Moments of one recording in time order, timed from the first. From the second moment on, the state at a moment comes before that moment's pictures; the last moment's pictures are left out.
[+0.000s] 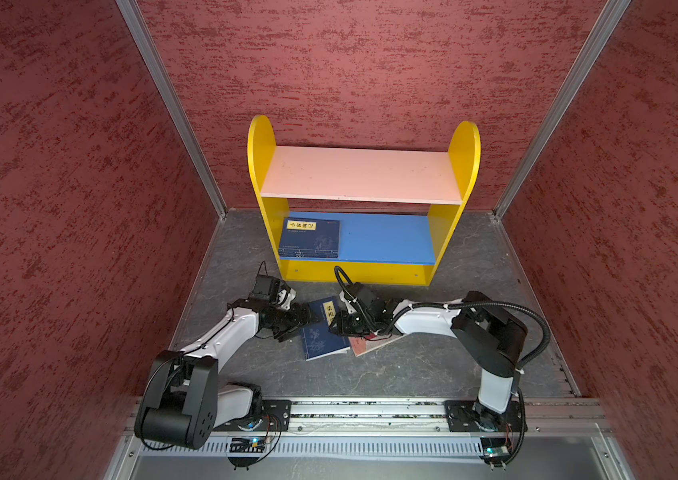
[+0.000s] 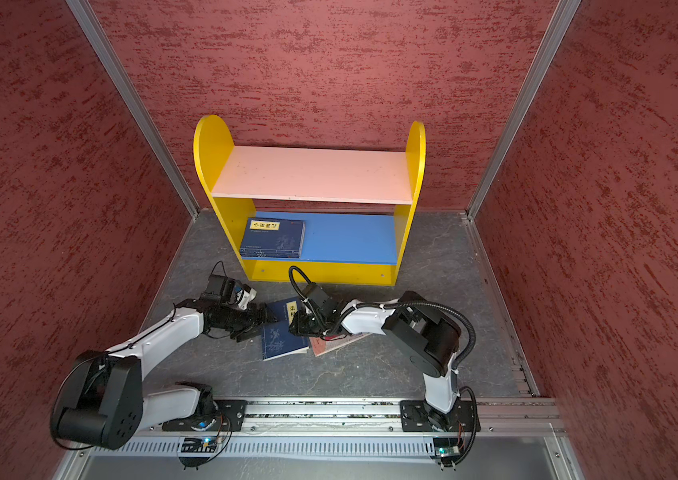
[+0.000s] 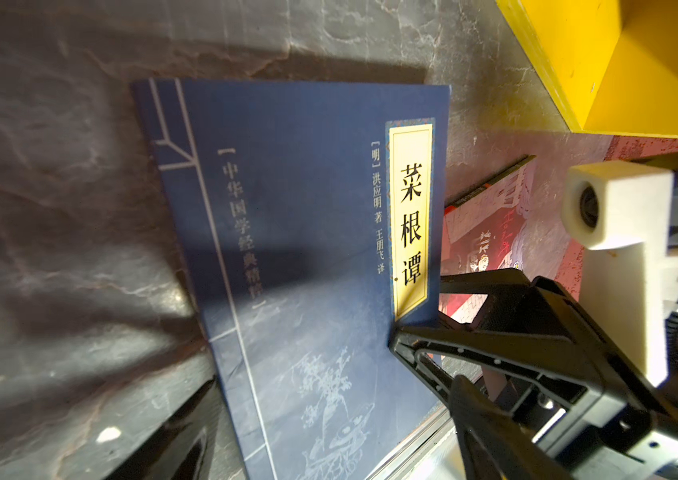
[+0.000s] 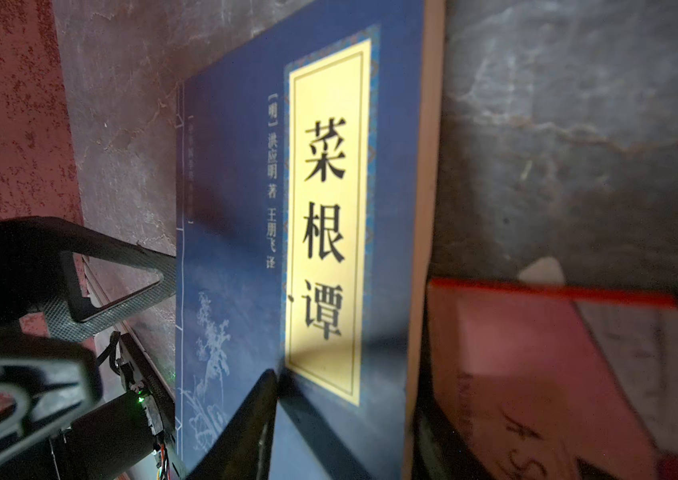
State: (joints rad) left arm -0.15 1.26 0.59 -0.53 0.61 -0.53; right arm 0.94 1.88 1.03 -0.05 -0.32 0.91
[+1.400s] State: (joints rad) left arm -0.08 1.28 0.56 -0.48 0.70 -0.61; right arm 0.93 1.88 1.01 0.02 -0.35 0.97
